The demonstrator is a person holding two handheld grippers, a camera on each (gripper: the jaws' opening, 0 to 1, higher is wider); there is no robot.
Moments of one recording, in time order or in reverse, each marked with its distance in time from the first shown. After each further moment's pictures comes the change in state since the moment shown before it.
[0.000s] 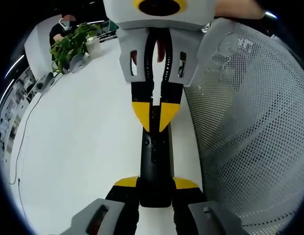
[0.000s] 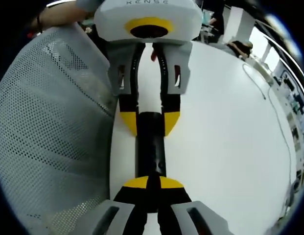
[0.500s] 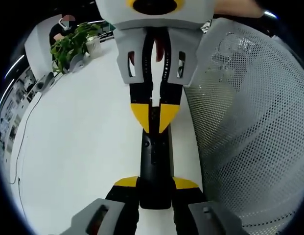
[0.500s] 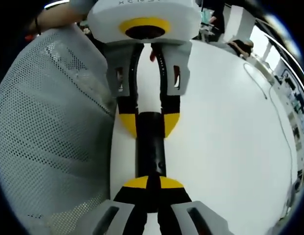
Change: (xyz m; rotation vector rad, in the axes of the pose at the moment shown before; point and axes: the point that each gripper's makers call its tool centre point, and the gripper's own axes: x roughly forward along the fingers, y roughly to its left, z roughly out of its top) left arm 0.000 0.000 0.000 -0.005 -0.003 0.002; right arm -0.001 -0.001 0.001 0.011 -0.015 0.014
